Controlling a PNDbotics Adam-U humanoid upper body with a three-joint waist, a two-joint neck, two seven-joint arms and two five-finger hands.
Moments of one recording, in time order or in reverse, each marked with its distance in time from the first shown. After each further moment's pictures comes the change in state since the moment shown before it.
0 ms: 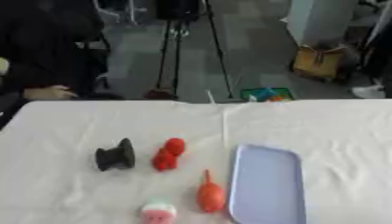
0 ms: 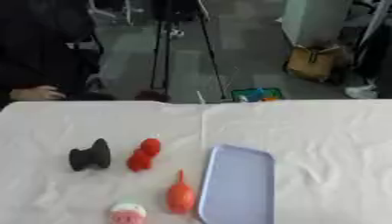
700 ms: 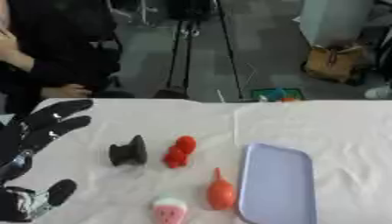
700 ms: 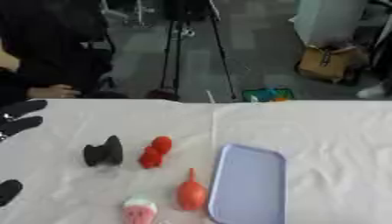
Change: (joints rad) left arm 0.002 0.243 -0.109 0.000 -0.430 0.126 -0.098; right arm 0.009 -0.001 0.006 0.000 0.012 0.004 0.005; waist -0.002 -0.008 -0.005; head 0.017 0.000
